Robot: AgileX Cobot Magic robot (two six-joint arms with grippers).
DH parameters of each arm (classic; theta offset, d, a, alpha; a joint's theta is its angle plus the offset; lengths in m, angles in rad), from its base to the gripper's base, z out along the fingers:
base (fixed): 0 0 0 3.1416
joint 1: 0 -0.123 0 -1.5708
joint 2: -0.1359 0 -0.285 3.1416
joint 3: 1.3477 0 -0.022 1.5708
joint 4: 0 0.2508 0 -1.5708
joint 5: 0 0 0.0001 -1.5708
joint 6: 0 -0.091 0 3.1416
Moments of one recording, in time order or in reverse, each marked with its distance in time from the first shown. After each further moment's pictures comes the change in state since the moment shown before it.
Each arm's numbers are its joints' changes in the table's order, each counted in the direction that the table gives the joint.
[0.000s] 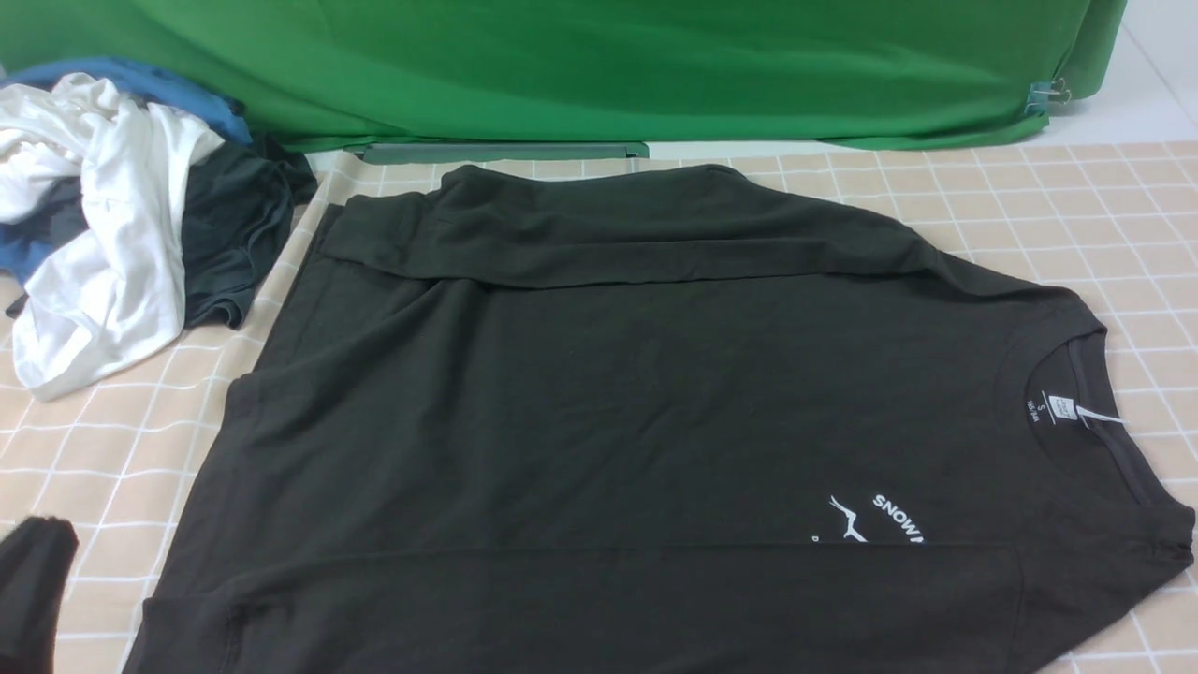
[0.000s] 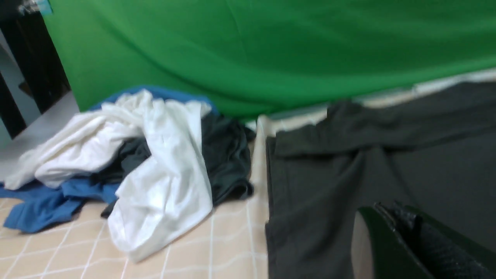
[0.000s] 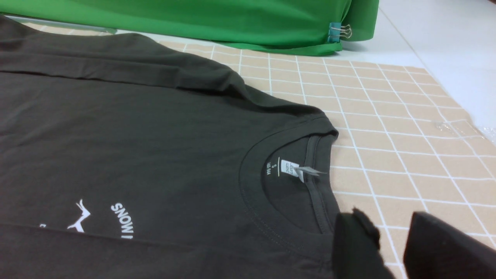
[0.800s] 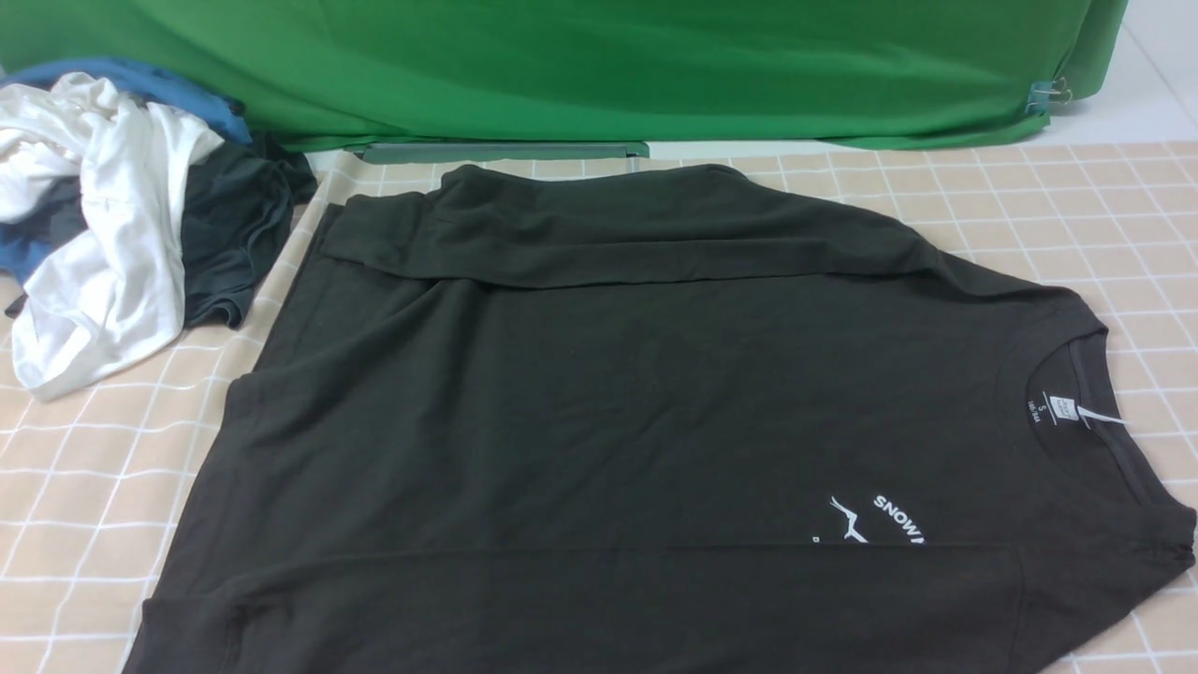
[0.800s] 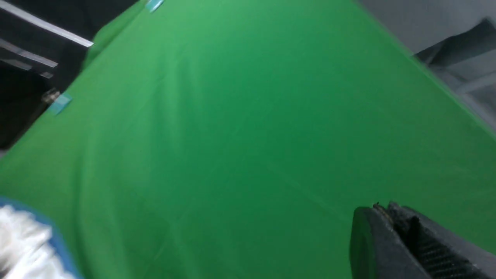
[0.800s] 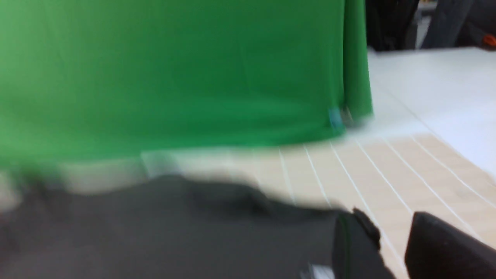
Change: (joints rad) right arm 0.000 0.000 0.000 0.128 -0.342 -0.237; left arm 0.000 0.001 -0.070 -0.299 -0.517 0.494
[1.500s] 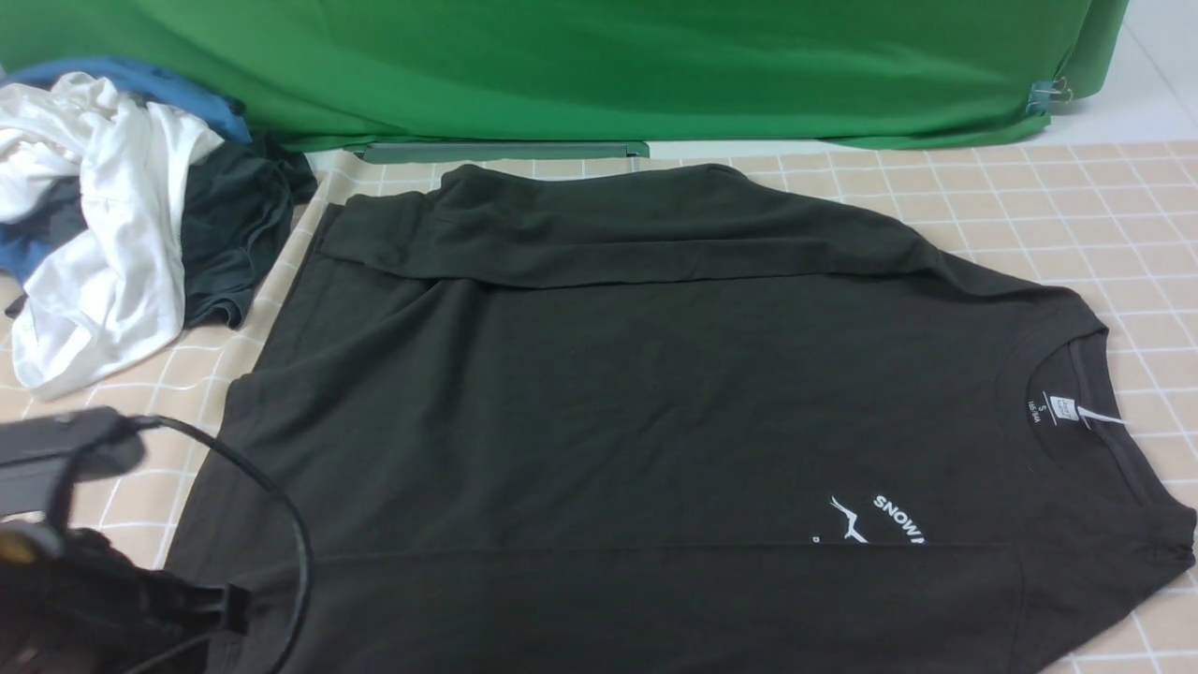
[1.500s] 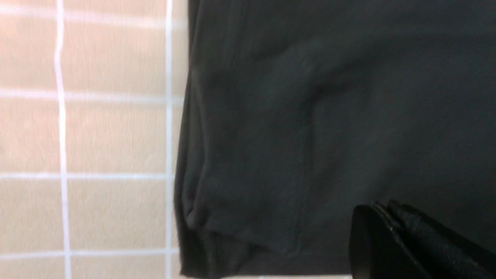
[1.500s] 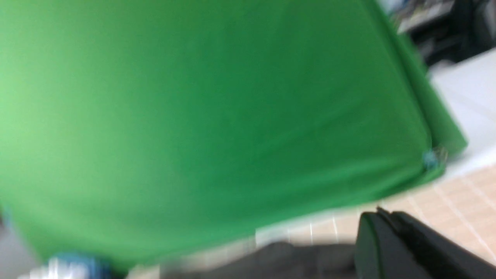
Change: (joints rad) right arm -0.141 -0.146 -0.427 0.001 0.391 -0.119; left arm 0.000 -1.091 -0.474 0.206 1.275 -0.245
